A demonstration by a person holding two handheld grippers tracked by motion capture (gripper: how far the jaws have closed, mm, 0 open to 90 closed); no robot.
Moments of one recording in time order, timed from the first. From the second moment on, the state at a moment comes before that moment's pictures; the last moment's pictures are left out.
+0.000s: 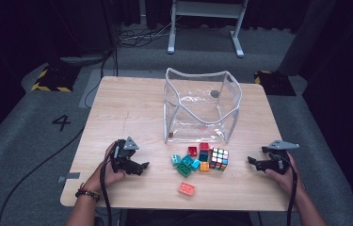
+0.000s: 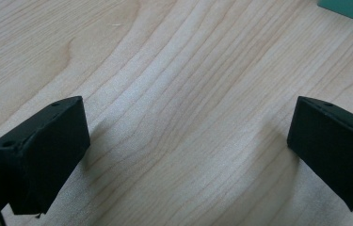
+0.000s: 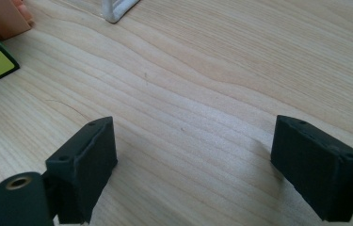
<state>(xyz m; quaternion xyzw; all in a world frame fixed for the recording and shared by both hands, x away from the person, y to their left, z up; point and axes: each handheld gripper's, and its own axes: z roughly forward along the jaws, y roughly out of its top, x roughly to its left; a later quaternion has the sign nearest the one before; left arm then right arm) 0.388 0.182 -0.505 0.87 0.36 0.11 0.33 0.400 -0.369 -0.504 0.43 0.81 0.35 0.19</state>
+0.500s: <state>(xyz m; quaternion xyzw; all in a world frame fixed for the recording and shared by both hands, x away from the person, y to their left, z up) 0.396 0.178 -0.505 0.86 0.38 0.12 0.32 0.402 -0.372 -0.502 0.43 0.81 0.36 0.19</state>
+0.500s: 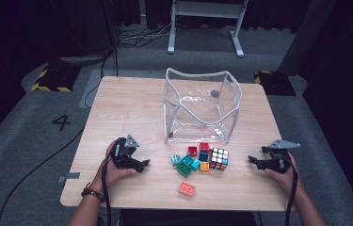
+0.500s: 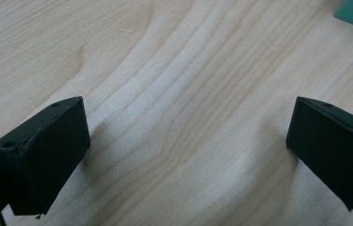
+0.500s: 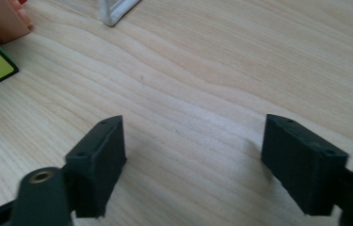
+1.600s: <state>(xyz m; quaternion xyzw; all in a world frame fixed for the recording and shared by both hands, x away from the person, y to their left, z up) 0.443 0.141 -0.483 0.83 0.37 0.15 0.39 0.449 -0.306 -0.433 0.33 0.80 0.45 0.21</state>
